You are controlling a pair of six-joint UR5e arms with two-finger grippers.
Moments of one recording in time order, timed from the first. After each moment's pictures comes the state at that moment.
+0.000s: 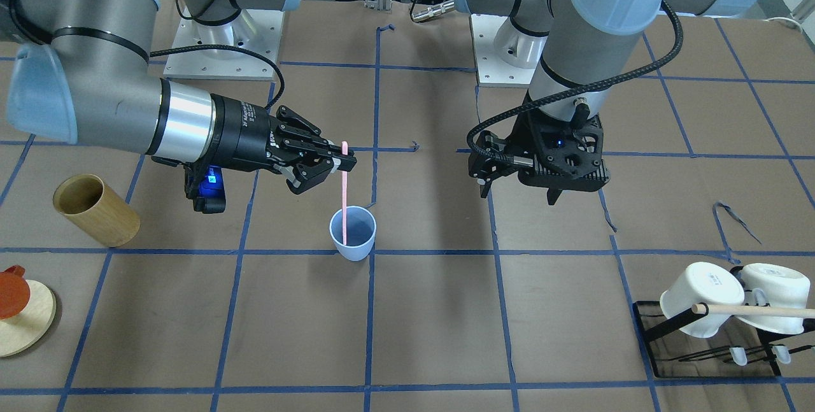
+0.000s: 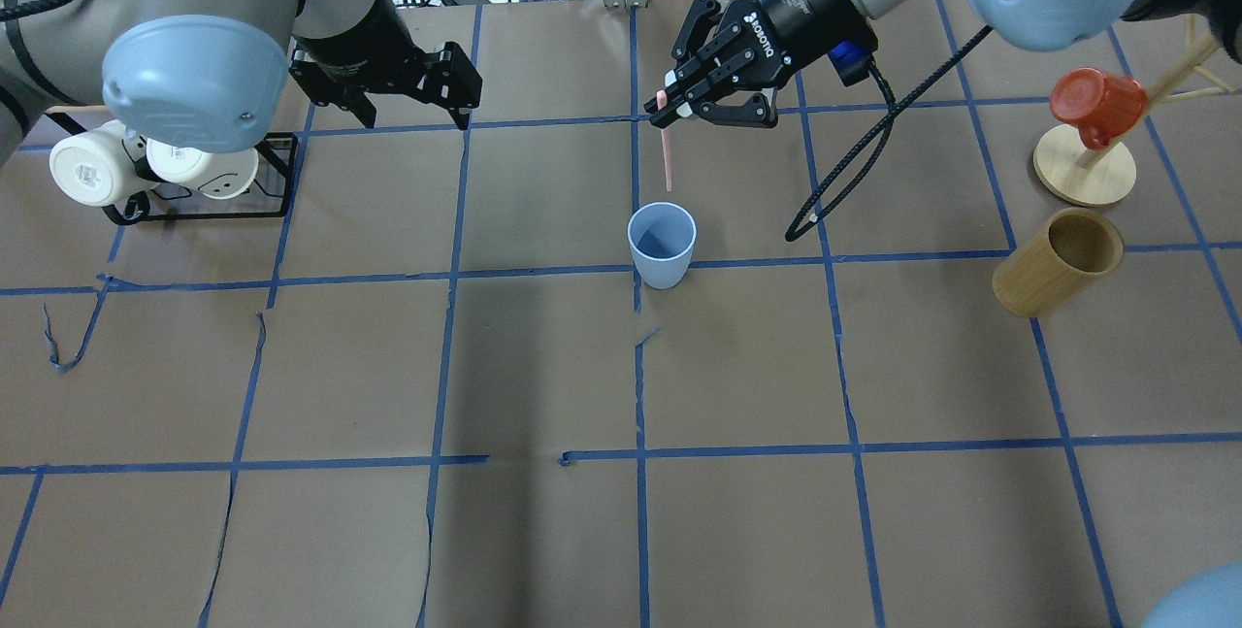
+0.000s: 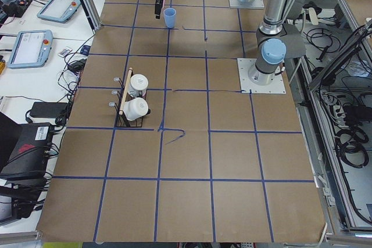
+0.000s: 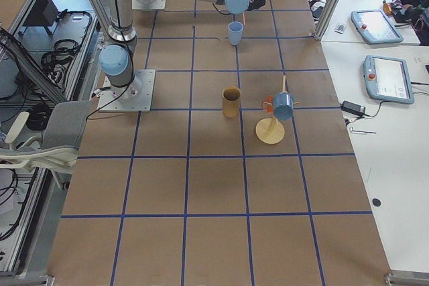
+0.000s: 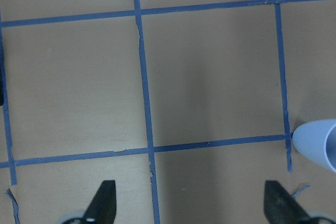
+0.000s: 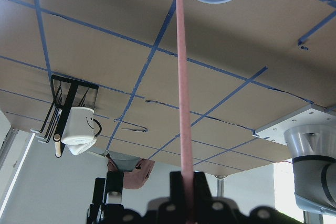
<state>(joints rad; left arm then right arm) -1.64 -1.73 -1.56 -1.28 1.55 0.01 1.56 -1.31 1.48 -1.44 -0.67 0.99</state>
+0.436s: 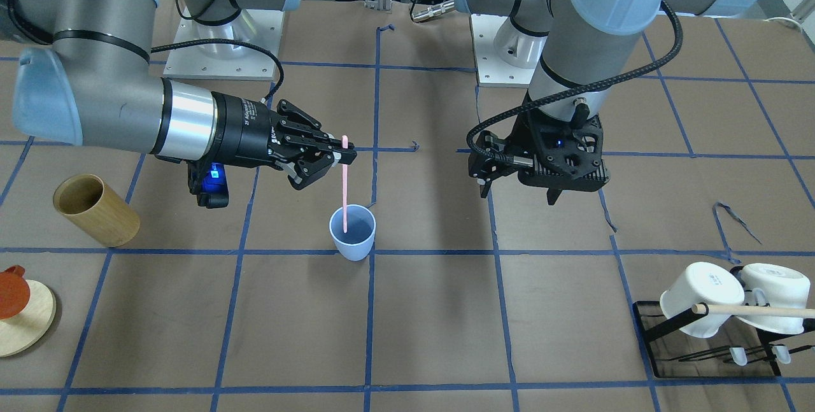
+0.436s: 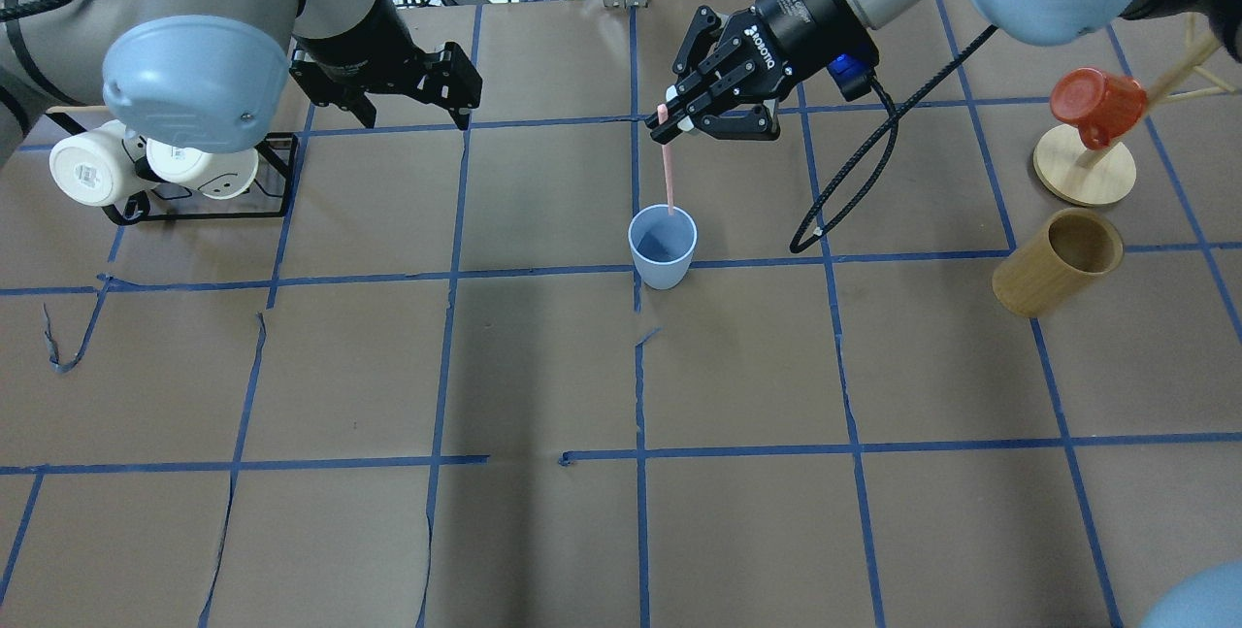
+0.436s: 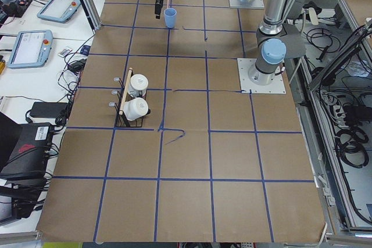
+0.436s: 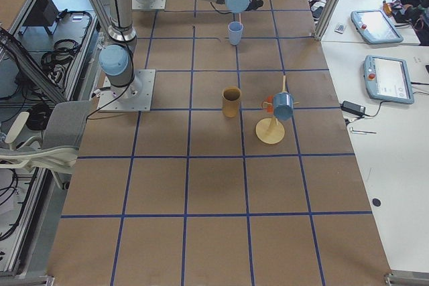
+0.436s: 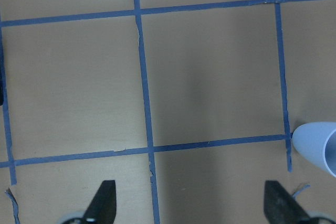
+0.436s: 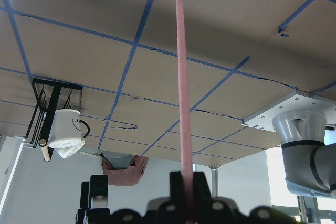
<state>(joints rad) -1.64 -1.73 -1.56 -1.28 1.55 0.01 1.56 -1.30 1.49 -1.36 -0.67 0.99</state>
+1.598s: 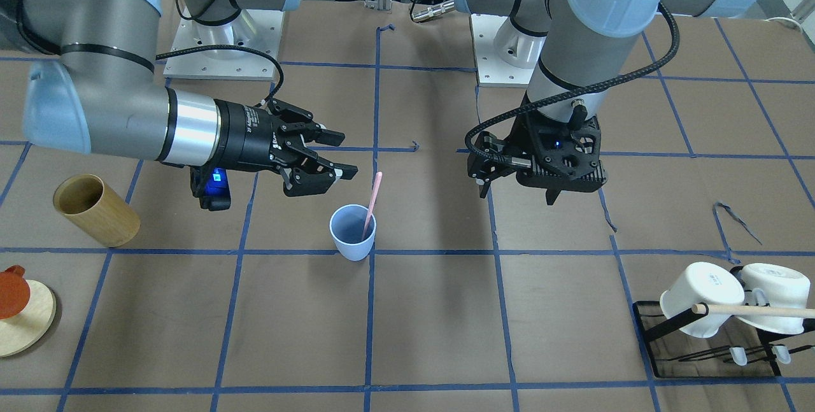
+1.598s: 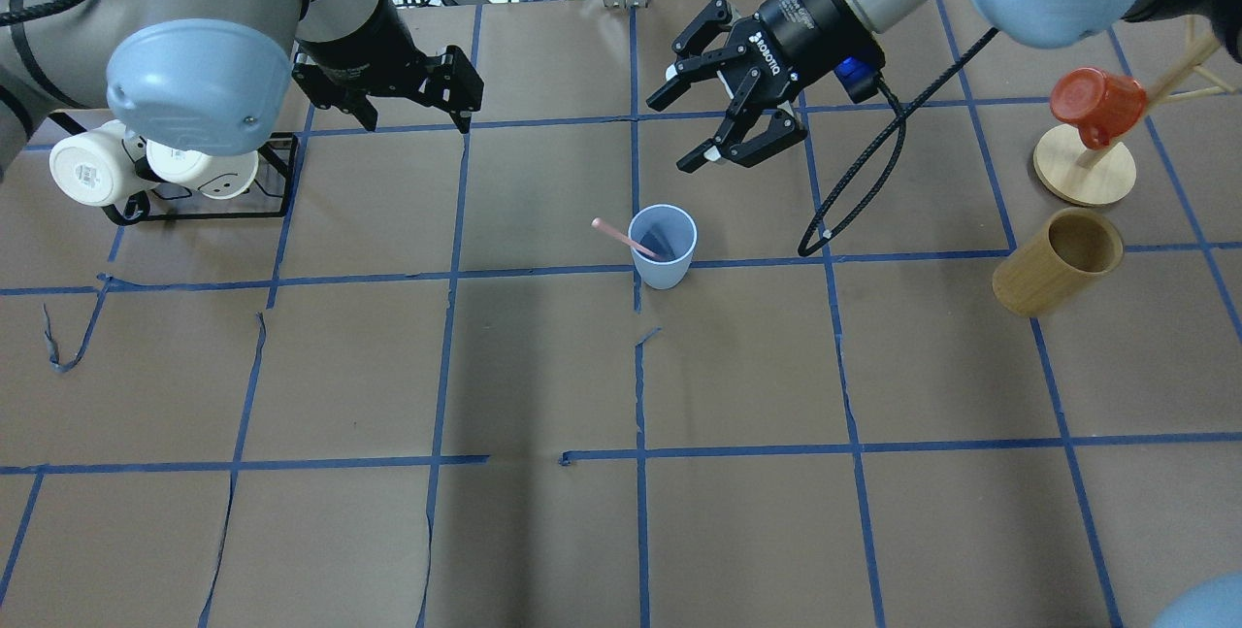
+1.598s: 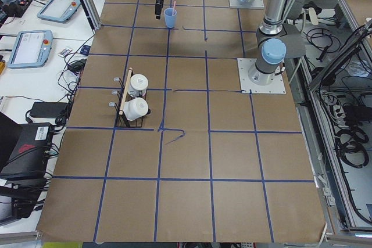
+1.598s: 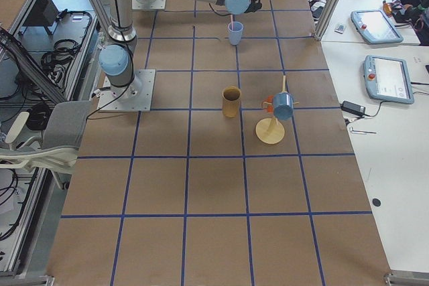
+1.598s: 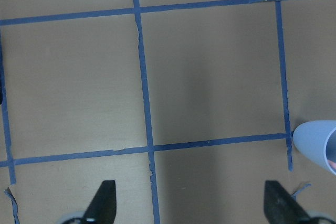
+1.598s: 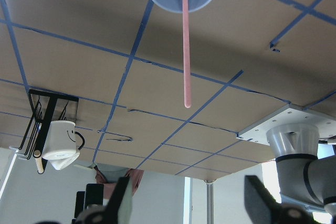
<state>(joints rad) -1.64 -1.73 -1.57 -1.27 1.55 0.01 1.55 -1.32 1.46 -1.38 -0.75 0.99</state>
